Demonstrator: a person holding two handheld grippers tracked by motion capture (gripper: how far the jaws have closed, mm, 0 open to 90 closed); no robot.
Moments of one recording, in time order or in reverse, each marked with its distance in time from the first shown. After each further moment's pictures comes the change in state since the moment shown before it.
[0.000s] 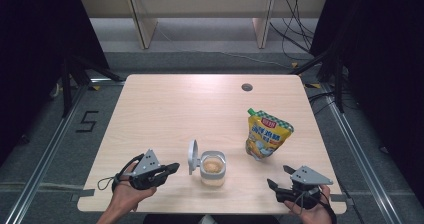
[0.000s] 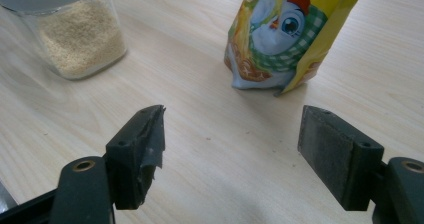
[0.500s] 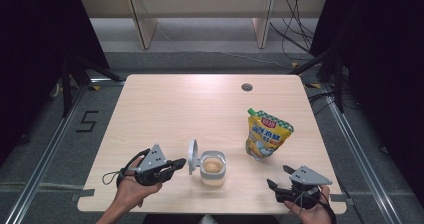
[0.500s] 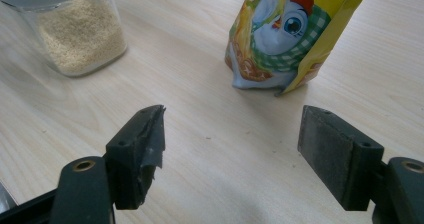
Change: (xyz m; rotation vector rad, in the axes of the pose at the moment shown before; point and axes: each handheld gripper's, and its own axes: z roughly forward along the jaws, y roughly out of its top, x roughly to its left) left arm -0.007 0.026 0.004 -0.031 -0.030 0.045; right arm 0.003 0.000 0.000 0.019 0.012 0.036
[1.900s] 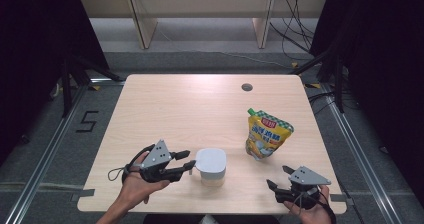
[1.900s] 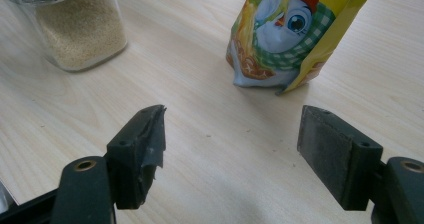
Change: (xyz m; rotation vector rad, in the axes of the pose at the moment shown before) left arm -0.003 0.014 0.003 -0.051 -0.034 0.001; right arm -0.001 0.000 0.001 -0.006 -0.021 -0.055
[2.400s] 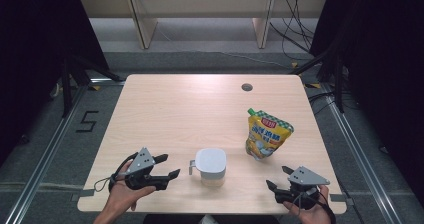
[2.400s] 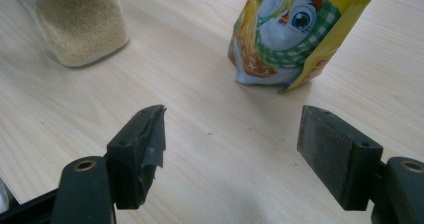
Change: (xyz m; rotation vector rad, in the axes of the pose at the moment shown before) left arm 0.019 -0.049 -0.018 0.063 0.098 -0.103; right arm 0.002 0.000 0.001 0.024 0.014 0.011
